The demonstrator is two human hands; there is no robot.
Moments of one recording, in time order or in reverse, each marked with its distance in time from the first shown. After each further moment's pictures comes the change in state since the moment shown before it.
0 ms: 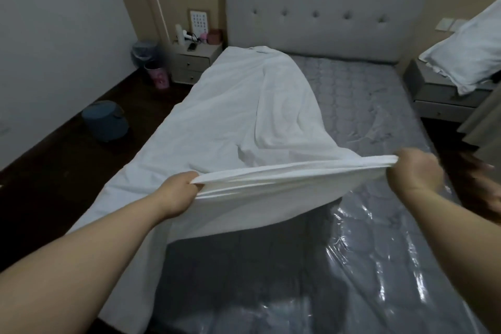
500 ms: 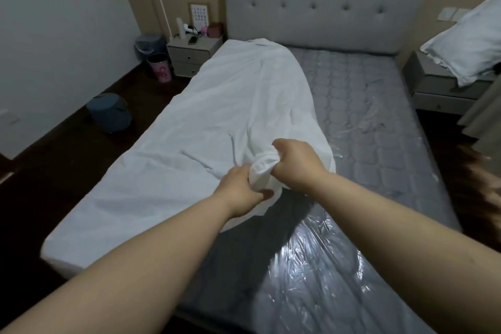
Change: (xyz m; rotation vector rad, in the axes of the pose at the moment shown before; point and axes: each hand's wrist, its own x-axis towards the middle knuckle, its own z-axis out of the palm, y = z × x) left_hand -0.044 0.120 0.102 -0.066 -0.024 0.035; right_hand -0.092 -0.086 -0.035 0.394 -0.439 -0.587
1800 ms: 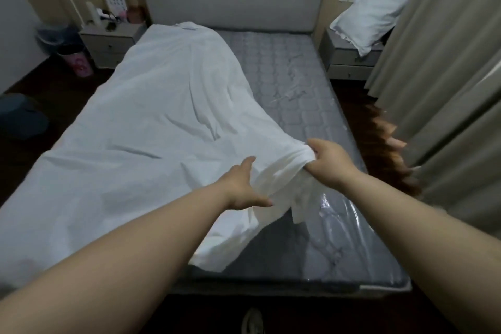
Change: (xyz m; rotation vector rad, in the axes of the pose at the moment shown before) left_hand -0.099 0.071 0.101 0.125 -0.376 0.162; right_hand -0.201 0.119 -0.056 -0.002 0.149 0.342
